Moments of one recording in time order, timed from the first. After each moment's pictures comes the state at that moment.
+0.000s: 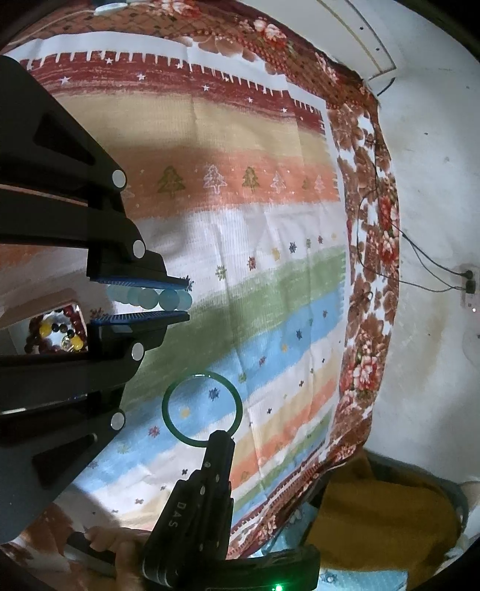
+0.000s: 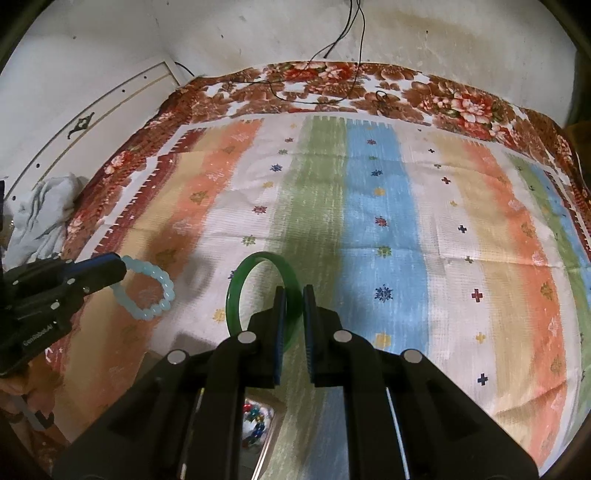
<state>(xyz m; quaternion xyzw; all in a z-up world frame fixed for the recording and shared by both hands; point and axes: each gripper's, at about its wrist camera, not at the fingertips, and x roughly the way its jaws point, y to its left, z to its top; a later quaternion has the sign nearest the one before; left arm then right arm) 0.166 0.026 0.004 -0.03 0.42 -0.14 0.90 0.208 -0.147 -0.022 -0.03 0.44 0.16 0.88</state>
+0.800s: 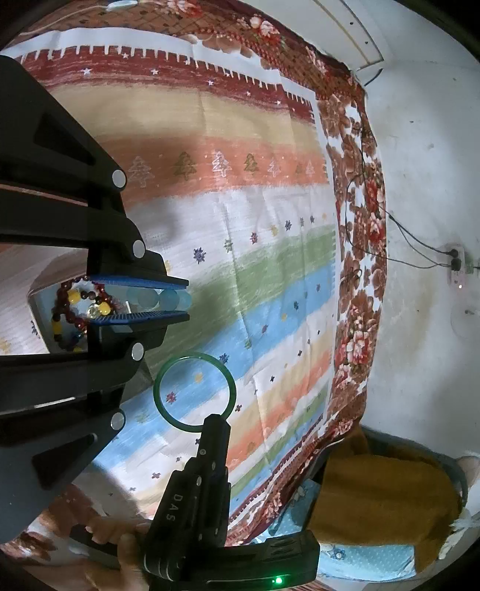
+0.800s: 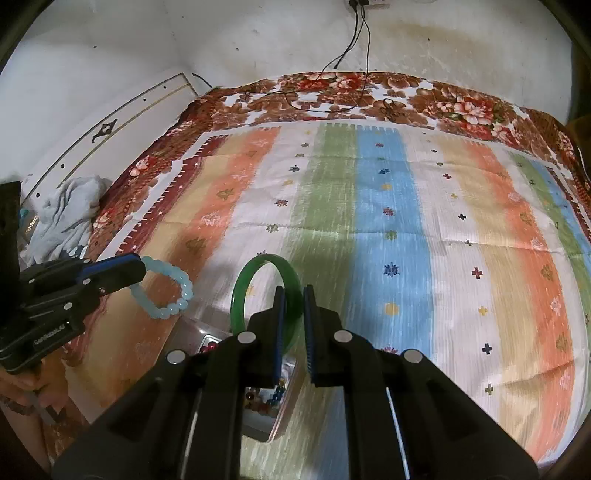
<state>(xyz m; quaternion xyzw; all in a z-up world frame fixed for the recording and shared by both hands) 0.116 0.014 0.016 -0.03 0.40 -0.17 0.90 0.153 -0.160 -0.009 -0.01 0.42 0.18 0.89</state>
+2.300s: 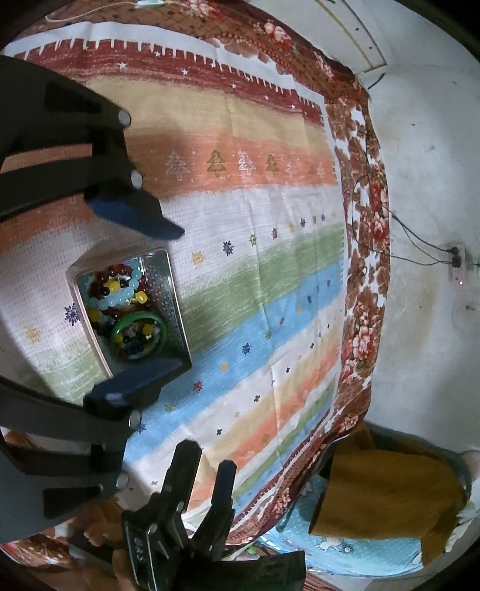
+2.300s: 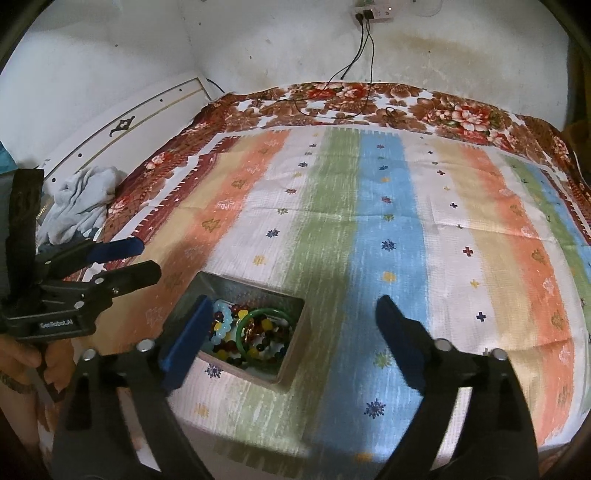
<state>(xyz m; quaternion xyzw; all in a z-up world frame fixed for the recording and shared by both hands) 0.072 0.009 0.004 -0.03 0.40 -0.16 0.90 0.088 -0.178 -0.015 -0.02 0.39 0.20 0.90</state>
